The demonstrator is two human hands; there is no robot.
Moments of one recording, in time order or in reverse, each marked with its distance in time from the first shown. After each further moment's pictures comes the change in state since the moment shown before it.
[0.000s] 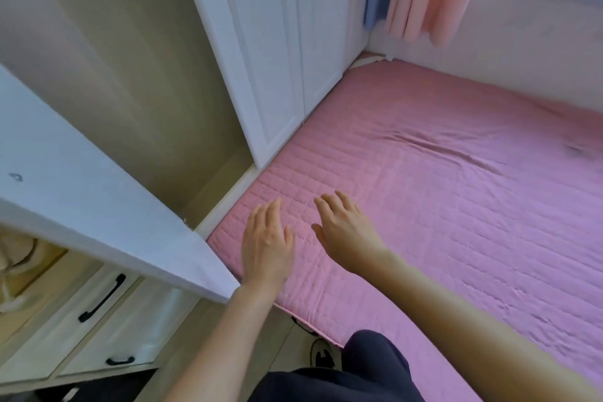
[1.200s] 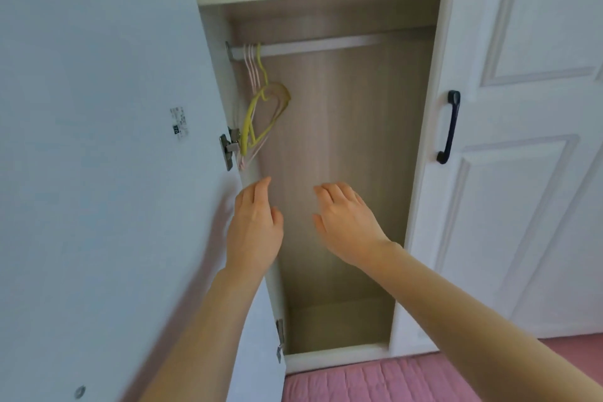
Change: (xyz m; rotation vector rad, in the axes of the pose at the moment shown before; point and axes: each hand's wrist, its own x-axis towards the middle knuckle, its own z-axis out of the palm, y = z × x) left_hand 0.219 -0.080 -0.238 0.203 0.799 -0.581; right_hand 0.380 -0.130 -0.154 0.151 0.292 -0.911
